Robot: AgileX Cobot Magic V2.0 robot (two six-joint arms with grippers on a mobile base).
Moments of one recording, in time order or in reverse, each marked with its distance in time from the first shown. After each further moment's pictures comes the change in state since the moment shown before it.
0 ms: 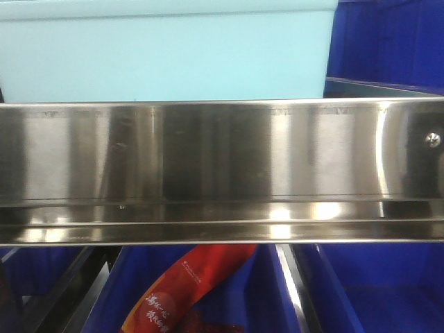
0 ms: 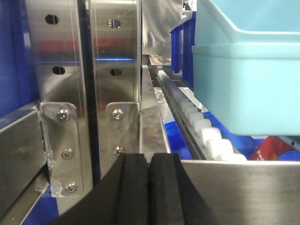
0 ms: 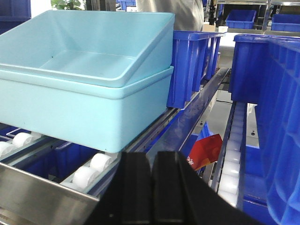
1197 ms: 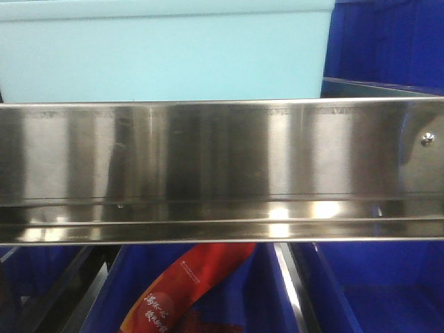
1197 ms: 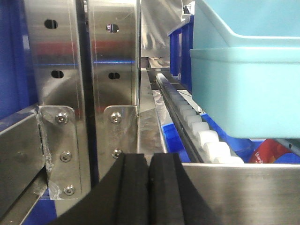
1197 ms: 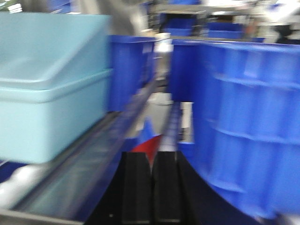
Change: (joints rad) left arm 0.000 0.000 0.000 0.000 -0.006 0.000; right arm -0.345 -0.037 0.095 0.224 -0.106 -0.225
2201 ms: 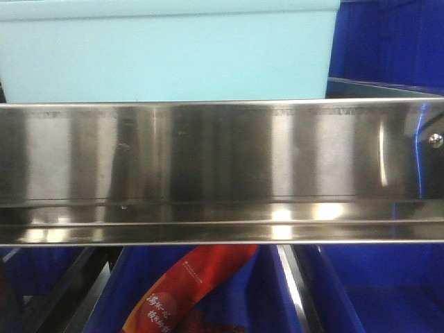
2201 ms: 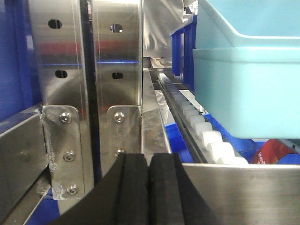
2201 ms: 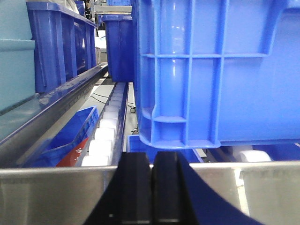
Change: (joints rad) left arm 0.000 0.000 0.000 0.000 -0.002 0.000; right arm -0.193 -0.149 0.271 0.020 -0.139 -0.016
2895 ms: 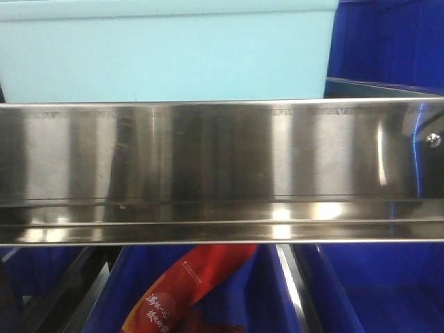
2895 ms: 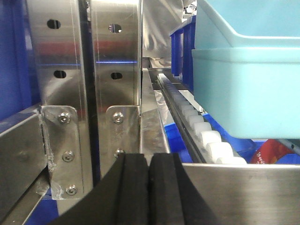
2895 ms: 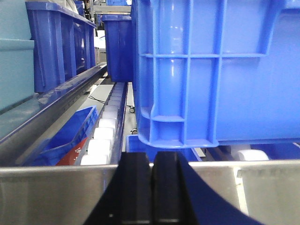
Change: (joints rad) left arm 0.000 0.000 0.000 0.000 0.000 0.000; right arm 0.000 0.000 0.000 -0.001 0.000 -0.001
